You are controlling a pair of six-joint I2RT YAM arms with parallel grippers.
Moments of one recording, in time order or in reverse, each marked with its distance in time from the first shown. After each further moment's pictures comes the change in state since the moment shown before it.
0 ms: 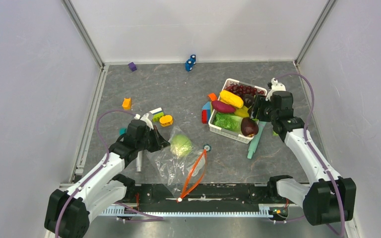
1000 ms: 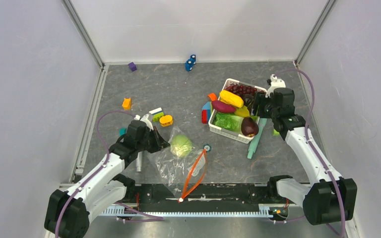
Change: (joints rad) left arm 0.000 -0.005 -0.012 0.002 0.000 -0.003; right arm 0.000 0.004 0.030 0.007 -0.010 -0.055
